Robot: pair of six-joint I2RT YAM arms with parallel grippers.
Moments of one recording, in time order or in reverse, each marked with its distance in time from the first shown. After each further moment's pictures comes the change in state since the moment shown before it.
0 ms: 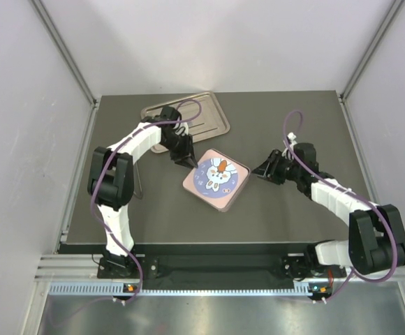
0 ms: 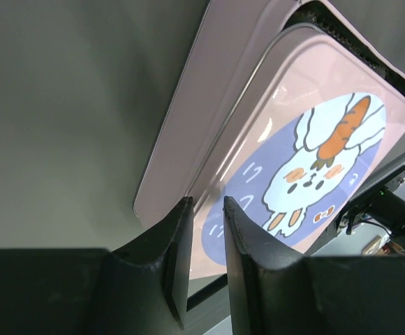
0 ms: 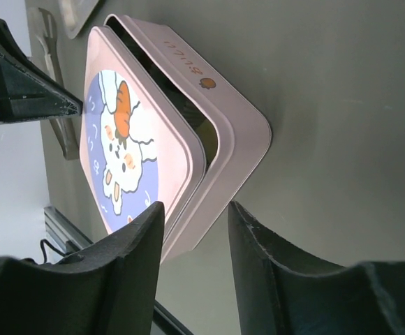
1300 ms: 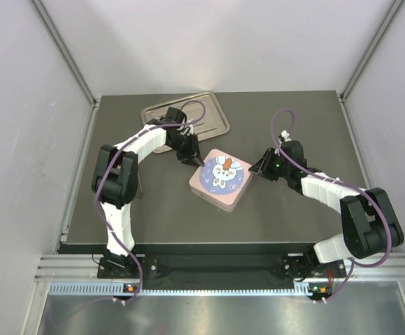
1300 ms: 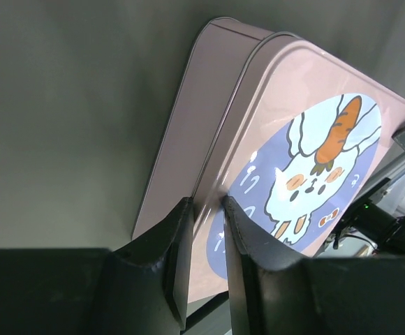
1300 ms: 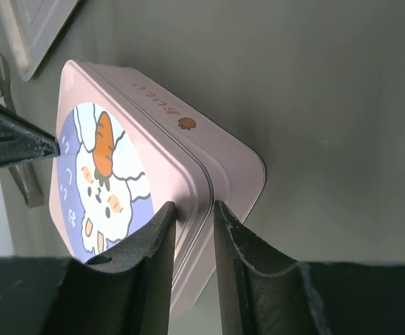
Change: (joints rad) left arm -0.035 0.049 -0.008 0.124 0.022 -0.074; right arm 0.097 0.135 0.052 0.054 0.217 0.038
